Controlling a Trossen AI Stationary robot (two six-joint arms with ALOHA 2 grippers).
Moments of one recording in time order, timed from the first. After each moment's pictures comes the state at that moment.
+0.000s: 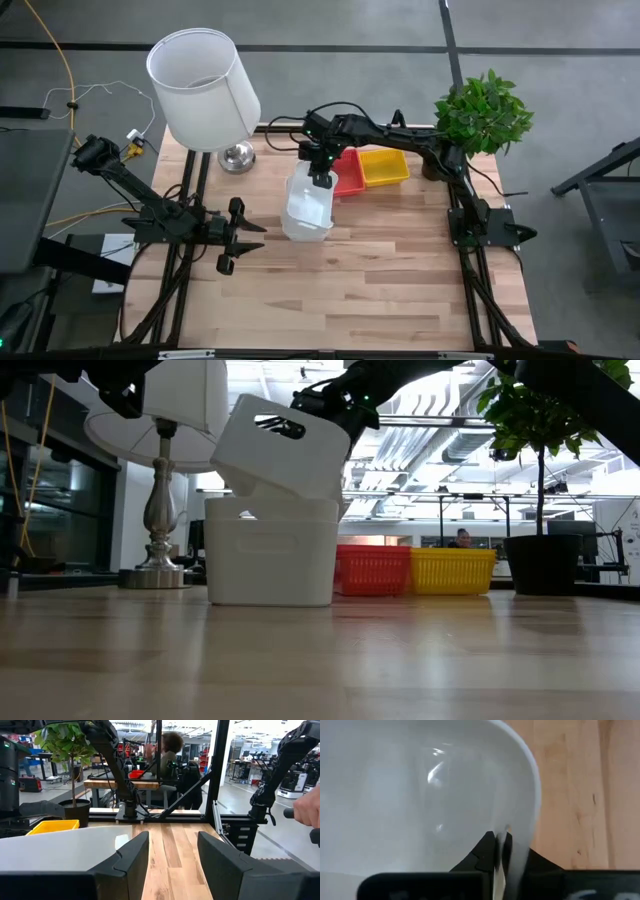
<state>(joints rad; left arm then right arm) -0.50 0.83 0.25 0.63 -0.55 -0.02 -0.36 2.17 1.98 -0.91 -0.34 -0.29</state>
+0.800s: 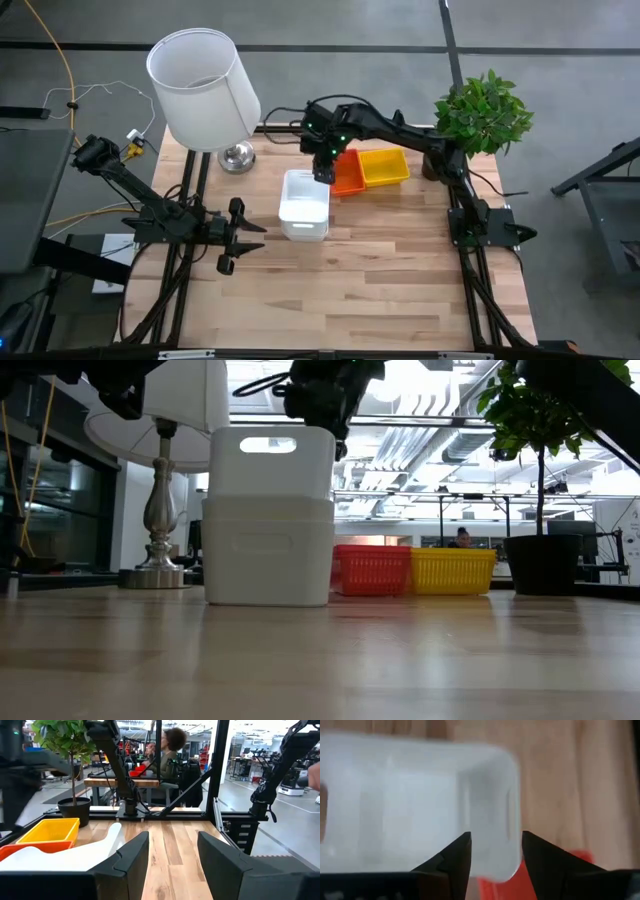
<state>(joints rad) -0.50 0.83 0.25 0.62 -0.55 -0.02 -0.32 2.16 2.25 -1.20 -0.23 -0.23</state>
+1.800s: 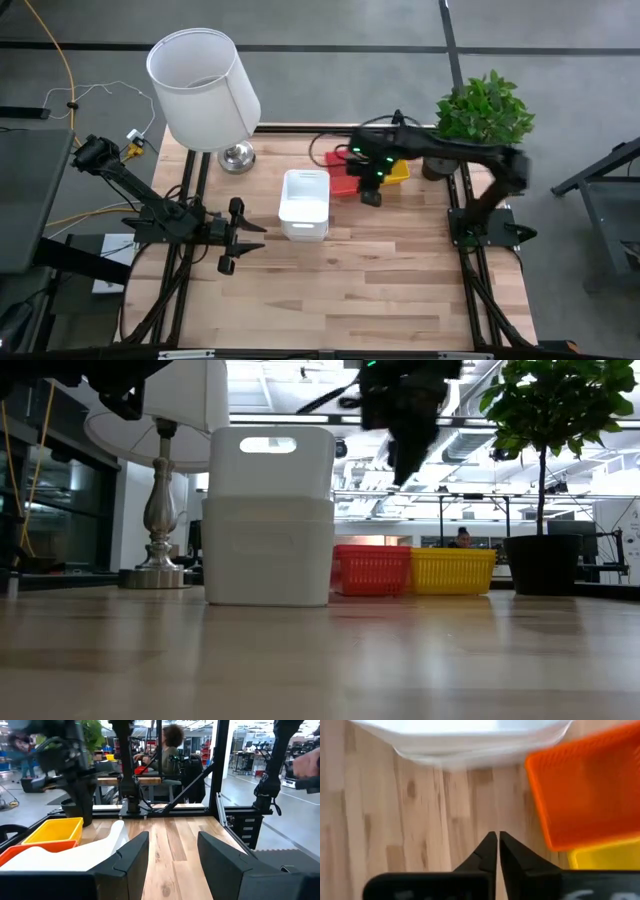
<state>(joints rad) -0.50 0.83 0.25 0.60 -0.56 0.00 -0.29 1.69 1.49 -1.08 -0.29 -0.14</state>
